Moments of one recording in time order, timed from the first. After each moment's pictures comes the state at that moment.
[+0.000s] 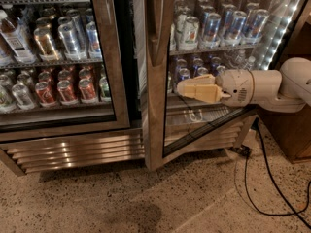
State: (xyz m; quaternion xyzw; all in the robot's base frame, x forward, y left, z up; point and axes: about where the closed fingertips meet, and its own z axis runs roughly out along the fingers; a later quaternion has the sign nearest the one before) arm 0.539 -0.089 0.888 -0.43 0.59 0.52 0.45
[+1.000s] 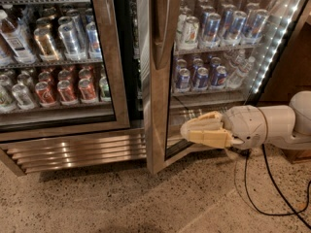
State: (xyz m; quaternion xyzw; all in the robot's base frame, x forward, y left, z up) arm 0.427 -0.087 0.857 -0.48 0.54 0.53 0.44
